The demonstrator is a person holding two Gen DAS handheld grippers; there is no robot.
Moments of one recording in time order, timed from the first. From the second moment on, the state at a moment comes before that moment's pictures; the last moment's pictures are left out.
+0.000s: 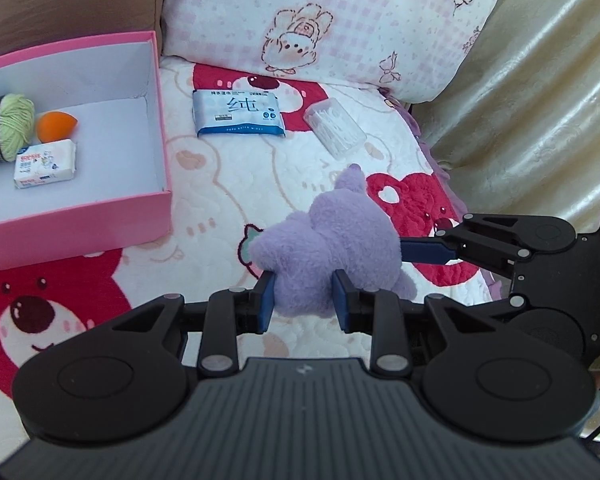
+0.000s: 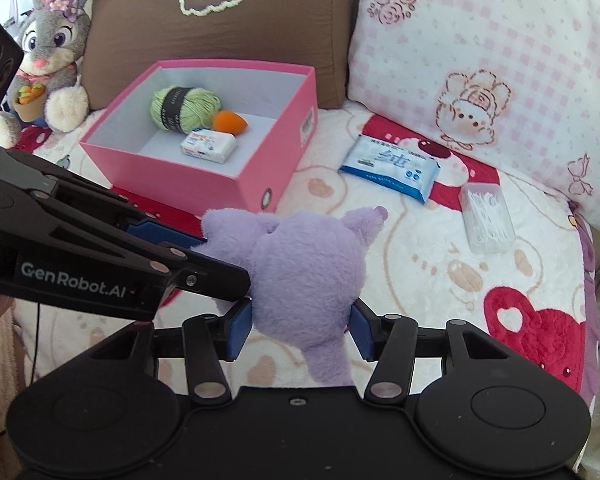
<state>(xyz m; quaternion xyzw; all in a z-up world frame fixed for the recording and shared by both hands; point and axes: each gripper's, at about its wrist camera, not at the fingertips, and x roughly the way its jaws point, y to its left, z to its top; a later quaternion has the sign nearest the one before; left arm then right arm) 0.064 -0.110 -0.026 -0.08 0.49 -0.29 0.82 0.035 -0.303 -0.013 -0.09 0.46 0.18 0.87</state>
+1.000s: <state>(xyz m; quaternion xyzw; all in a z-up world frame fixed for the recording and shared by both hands) 0.108 0.000 0.055 -0.13 0.41 -0.29 0.85 0.066 -0.220 0.079 -0.12 0.35 0.24 0.90</state>
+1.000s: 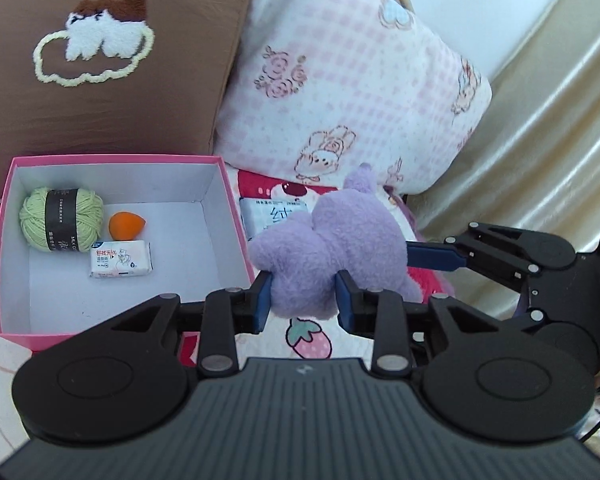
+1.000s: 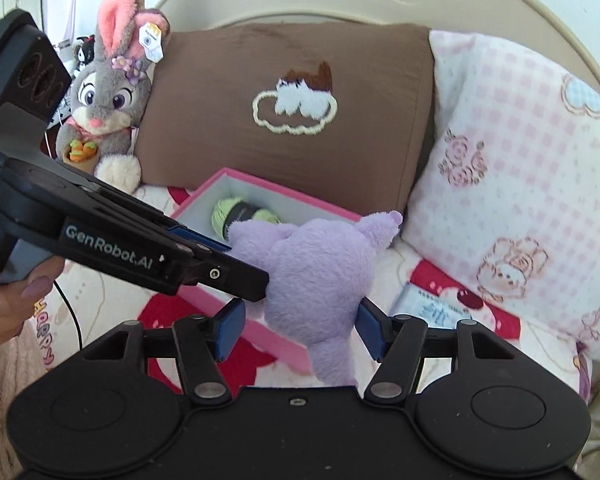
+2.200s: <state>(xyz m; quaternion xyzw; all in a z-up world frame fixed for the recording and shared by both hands) 0.160 0.110 -0.015 -0.20 0.42 -0.19 0.86 0.163 -0.128 0.014 -0.03 0.40 0.30 0.87</state>
